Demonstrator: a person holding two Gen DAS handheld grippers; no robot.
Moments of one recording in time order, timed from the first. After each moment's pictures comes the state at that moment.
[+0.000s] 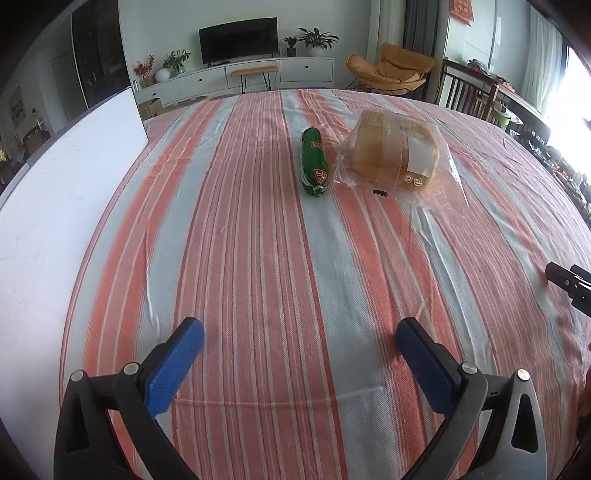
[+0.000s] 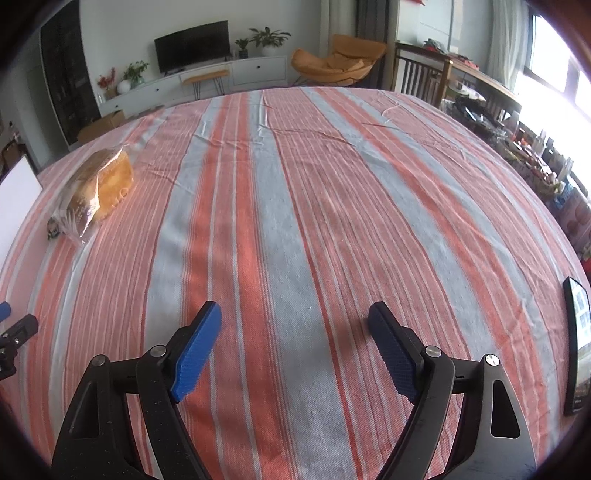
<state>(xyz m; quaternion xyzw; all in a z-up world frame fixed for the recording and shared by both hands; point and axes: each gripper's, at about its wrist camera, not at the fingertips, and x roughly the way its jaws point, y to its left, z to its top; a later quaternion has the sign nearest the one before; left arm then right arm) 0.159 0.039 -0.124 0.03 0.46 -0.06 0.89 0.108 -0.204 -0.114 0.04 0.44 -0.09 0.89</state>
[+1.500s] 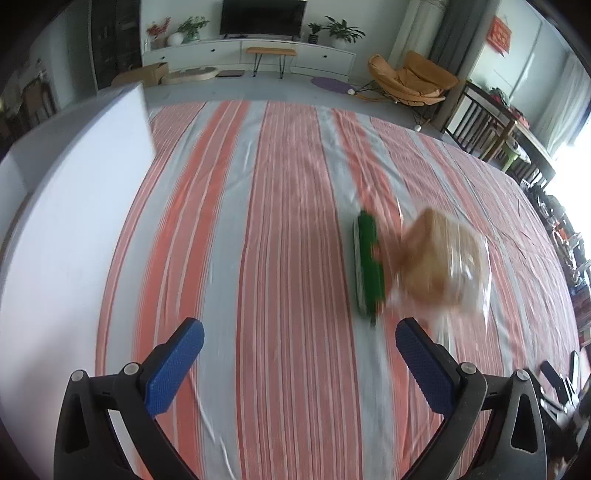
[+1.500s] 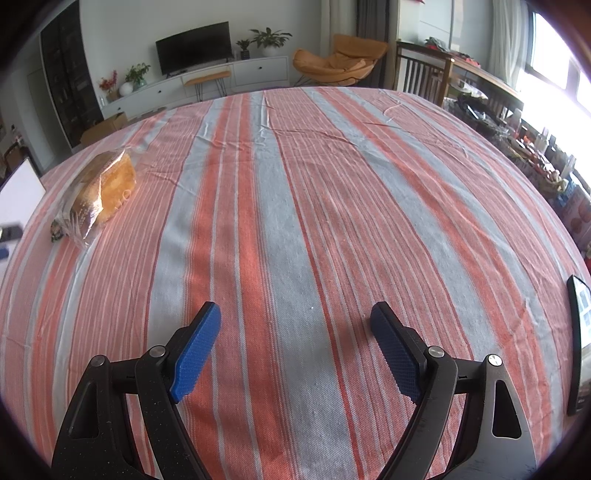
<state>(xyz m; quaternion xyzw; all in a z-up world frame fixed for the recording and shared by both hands) 0.262 0.085 -0.073 -0.05 0.50 -0.07 0.86 0.108 -0.204 -0.115 0.05 0.44 -0.08 0.89</state>
